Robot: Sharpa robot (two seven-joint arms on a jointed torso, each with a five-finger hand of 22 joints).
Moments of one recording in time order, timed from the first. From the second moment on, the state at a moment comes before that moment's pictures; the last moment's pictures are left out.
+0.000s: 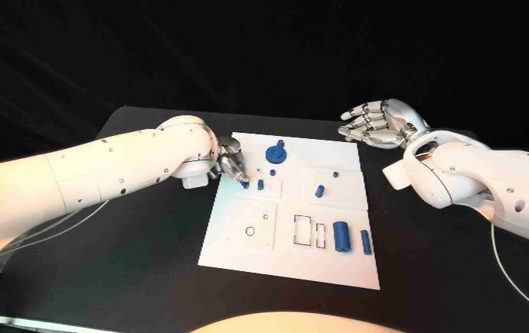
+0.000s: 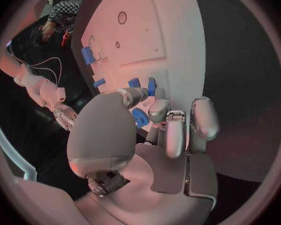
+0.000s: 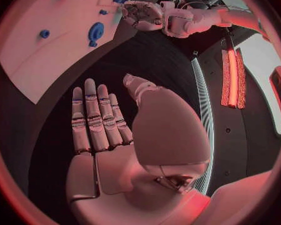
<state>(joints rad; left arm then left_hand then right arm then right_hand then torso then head) 1.24 -0.72 -0.04 1.36 -1.08 0.21 -0.51 1.25 -0.23 0.71 0.26 0.25 0.86 0.07 0.75 0.70 1.29 -0.02 1.24 1.00 1.47 -0.06 1.56 1.31 0.11 1.31 0.04 1.40 1.13 1.33 -0.86 -0.17 1.54 -0.61 -0.54 0.10 1.36 -0.21 0.41 0.18 0.17 0.75 0.19 0.34 0.31 0.95 0.18 0.41 0.07 1.09 0.14 0.14 0.37 0.17 0.81 0.27 0.06 0.27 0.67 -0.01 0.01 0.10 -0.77</state>
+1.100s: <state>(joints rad) 1.24 -0.72 -0.04 1.36 -1.08 0.21 -0.51 1.25 -0.23 0.71 0.26 0.25 0.86 0.07 0.75 0.70 1.29 -0.02 1.24 1.00 1.47 -0.06 1.56 1.31 0.11 1.31 0.04 1.40 1.13 1.33 -0.86 -0.17 1.54 -0.60 -0.53 0.10 1.36 -0.21 0.41 0.18 0.17 0.75 0.19 0.34 0.30 0.95 0.18 0.41 0.07 1.09 0.14 0.13 0.37 0.17 0.81 0.27 0.06 0.27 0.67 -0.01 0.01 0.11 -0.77</state>
